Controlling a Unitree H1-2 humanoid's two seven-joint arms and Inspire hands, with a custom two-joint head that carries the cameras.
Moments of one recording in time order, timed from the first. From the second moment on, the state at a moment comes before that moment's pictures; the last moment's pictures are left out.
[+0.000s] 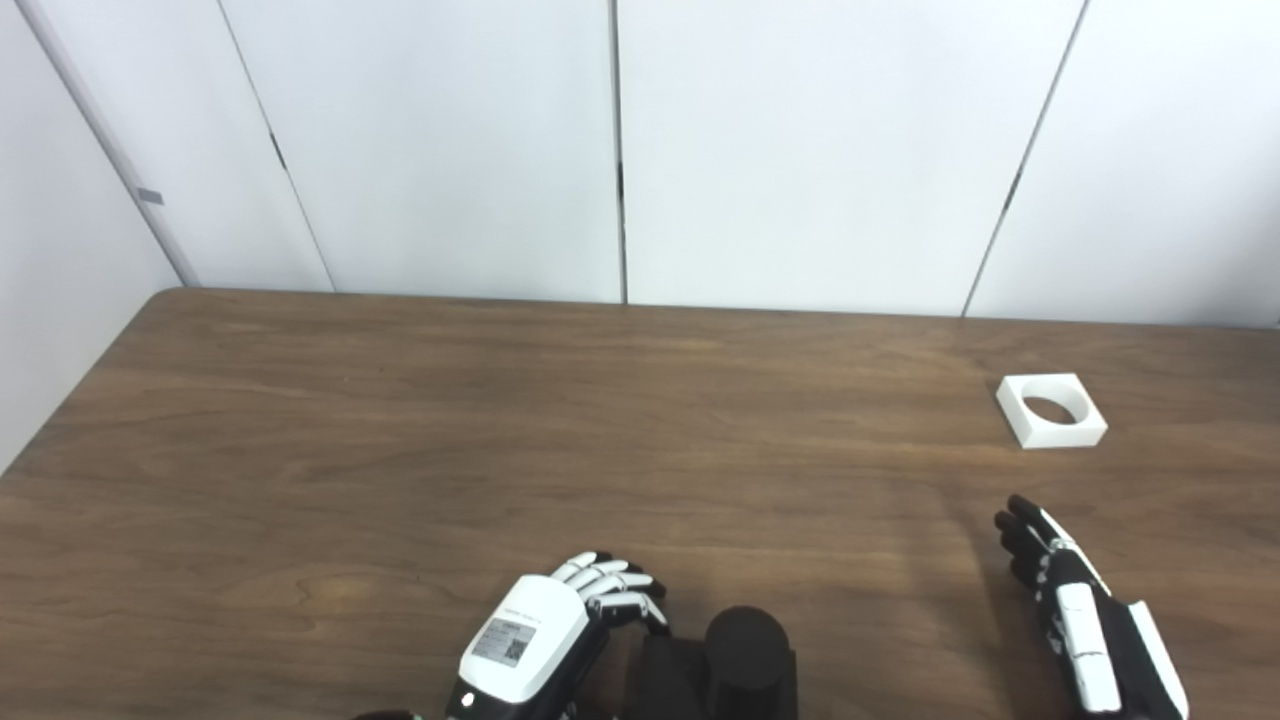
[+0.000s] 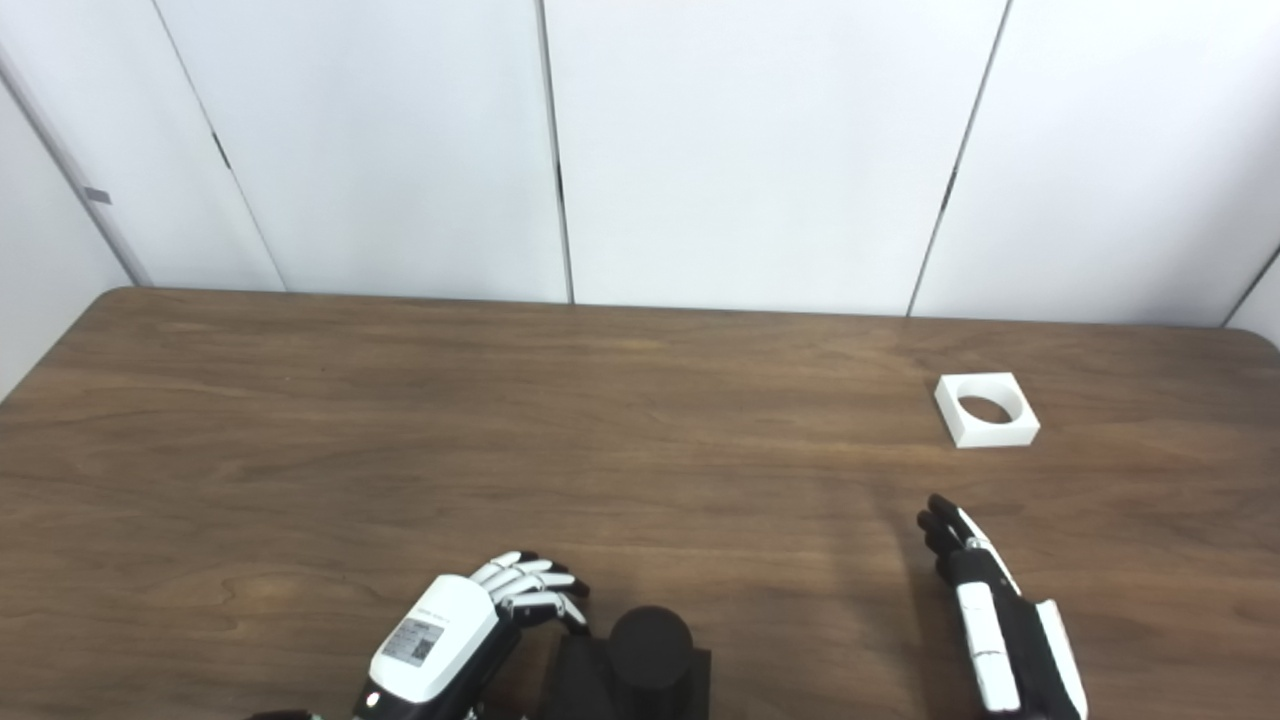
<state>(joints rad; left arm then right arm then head) 0.16 0.31 -0.45 -0.24 0.89 -0.09 0.03 0.31 -0.14 -0.05 -0.38 0.01 0.10 -0.03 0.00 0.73</state>
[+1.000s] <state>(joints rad) 0.16 0.32 -0.38 -0.18 0.86 -0.20 0.06 -0.03 -0.54 -0.01 -0.45 -0.45 0.42 0.24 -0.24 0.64</state>
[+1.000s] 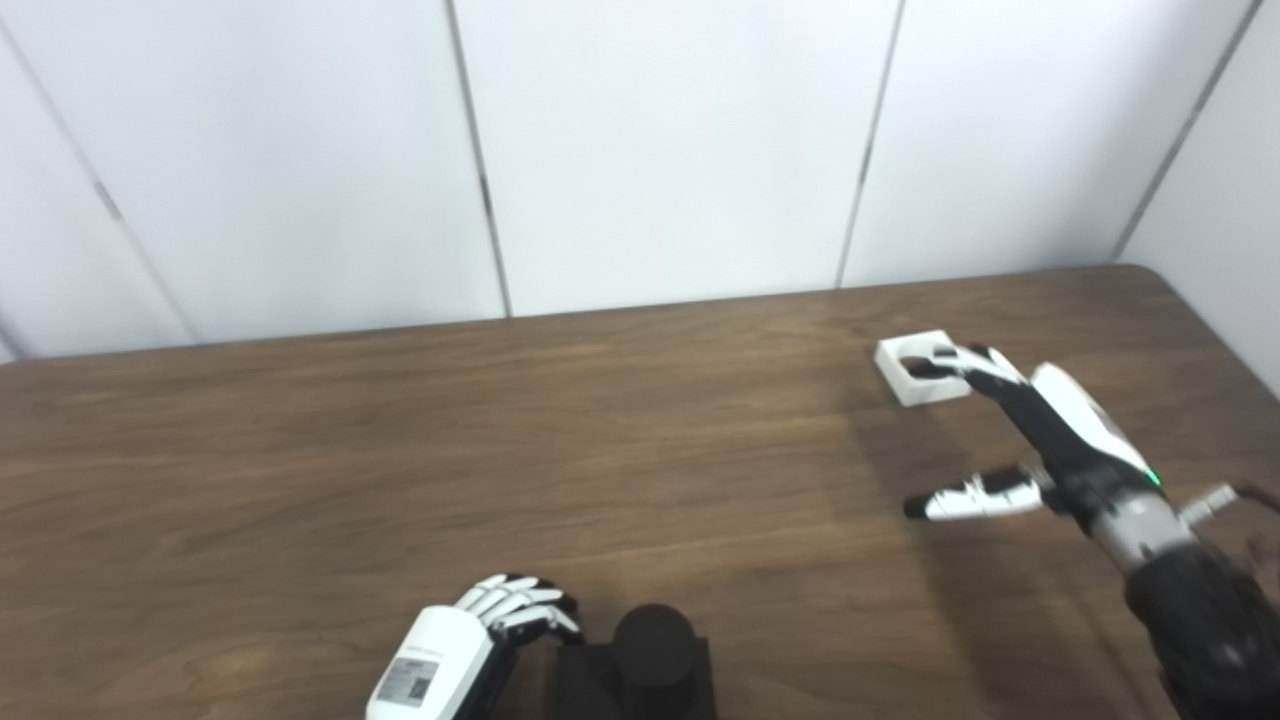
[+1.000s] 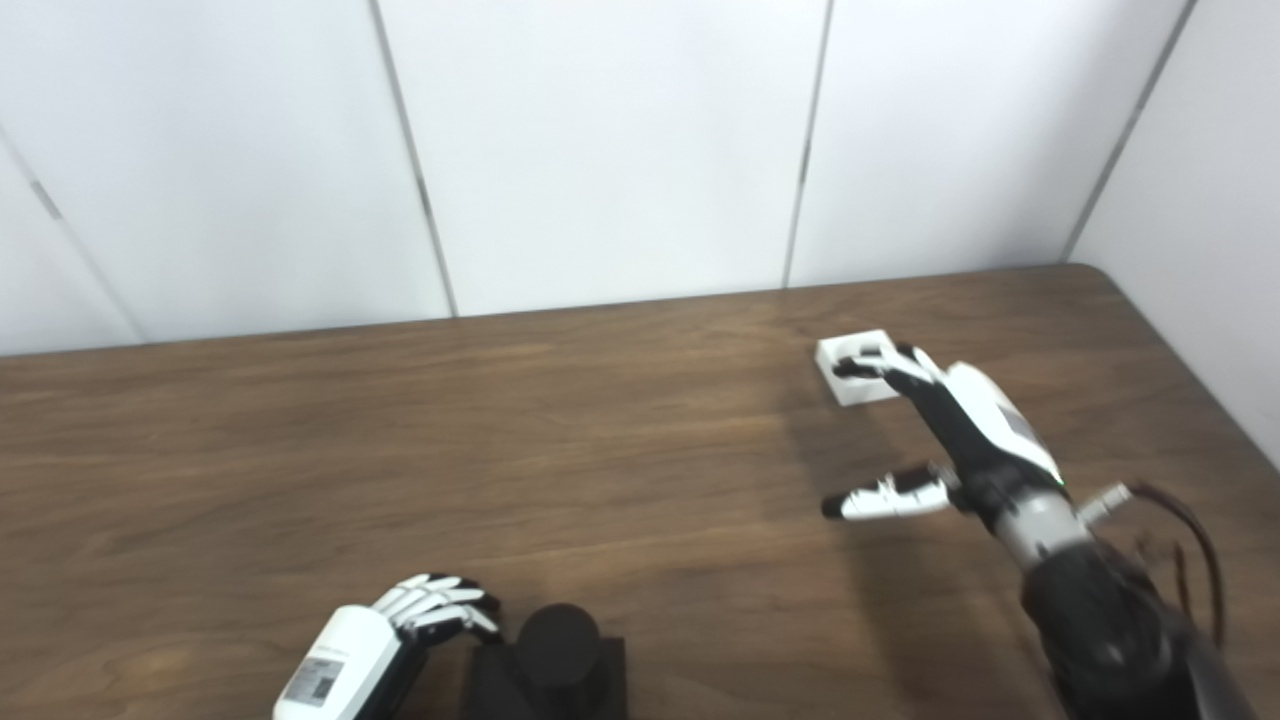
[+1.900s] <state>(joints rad) 0.16 0.33 -0.36 -0.16 0.86 -0.23 0.08 -0.41 -0.61 0.10 0.01 -0.61 0.36 0.24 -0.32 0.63</state>
